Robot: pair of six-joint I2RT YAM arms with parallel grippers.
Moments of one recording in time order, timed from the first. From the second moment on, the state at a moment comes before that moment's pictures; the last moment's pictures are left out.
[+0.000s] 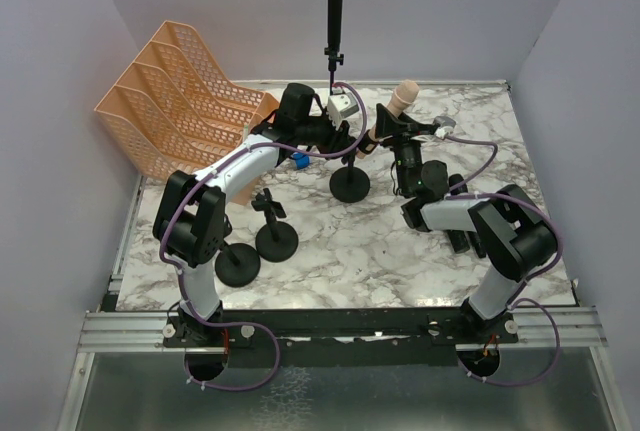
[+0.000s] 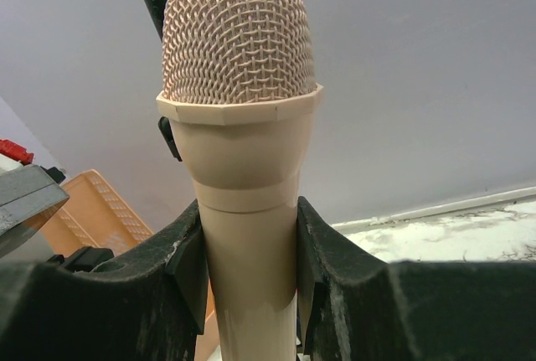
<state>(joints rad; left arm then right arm) -0.51 1.85 1.45 -0.12 0.68 0.22 0.55 1.74 0.69 1.50 0.35 0.32</state>
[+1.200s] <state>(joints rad) -0.52 1.85 1.47 -0.15 0.66 0.23 0.63 1.44 0.73 0.73 0.37 0.39</state>
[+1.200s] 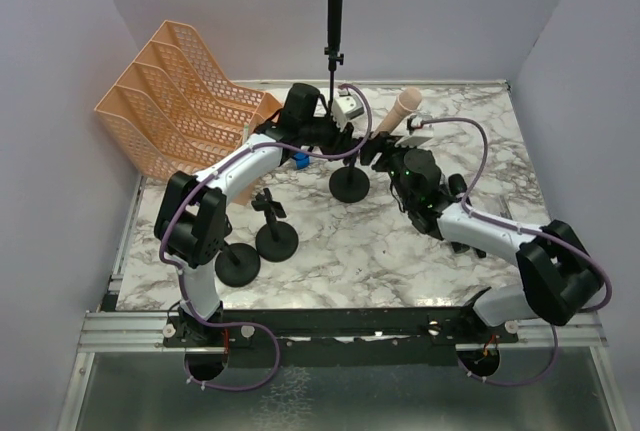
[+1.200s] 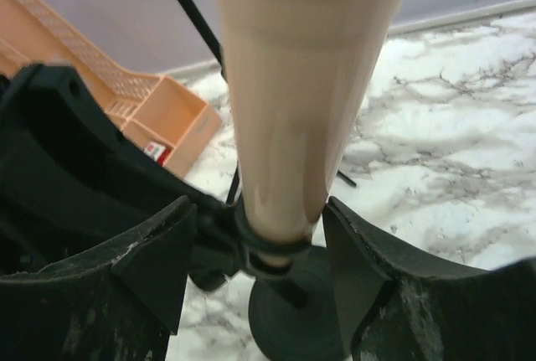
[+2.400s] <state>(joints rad) -0.50 1.01 1.03 0.12 0.31 -0.20 0.73 1.71 0.61 0.76 0.29 0.32</state>
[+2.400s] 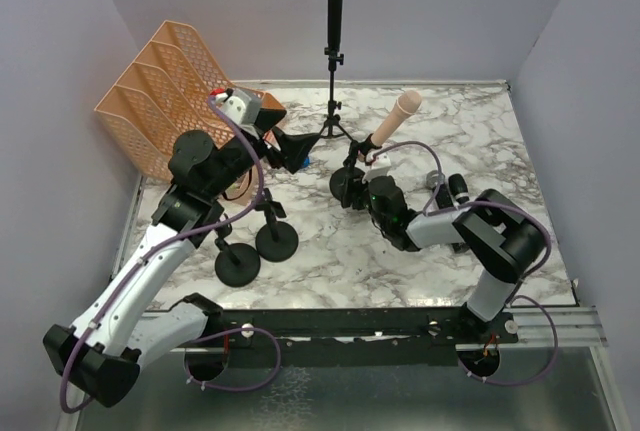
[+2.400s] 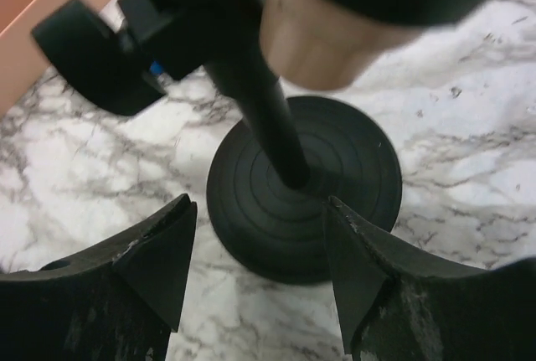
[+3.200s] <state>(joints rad) -0.50 0.86 0.92 0.10 0.27 -0.28 0.73 1.96 0.80 0.98 0.51 0.15</state>
